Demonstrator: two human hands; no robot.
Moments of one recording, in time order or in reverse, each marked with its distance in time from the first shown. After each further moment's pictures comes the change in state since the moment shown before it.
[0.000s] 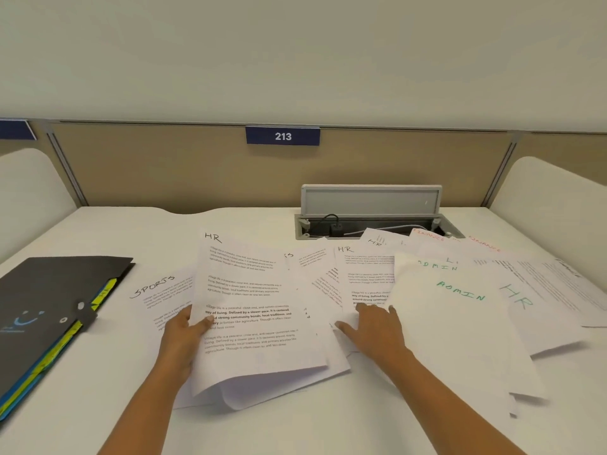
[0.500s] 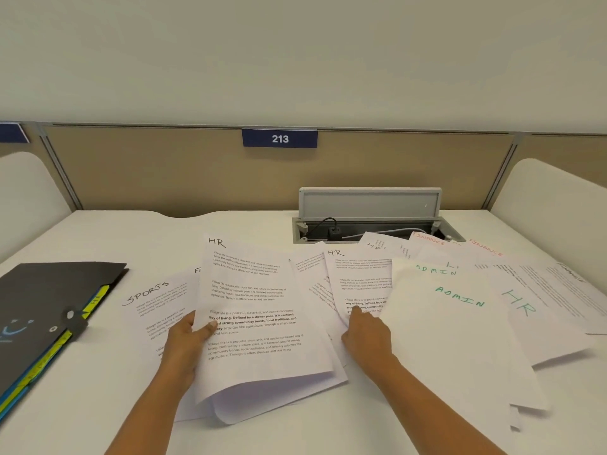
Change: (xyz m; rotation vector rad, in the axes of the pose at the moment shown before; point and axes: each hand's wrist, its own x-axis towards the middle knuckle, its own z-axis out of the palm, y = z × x) left_hand 0.007 -0.004 0.014 -0.012 -0.022 -0.026; right_hand 0.004 -0.018 -0.005 0.045 0.171 0.037
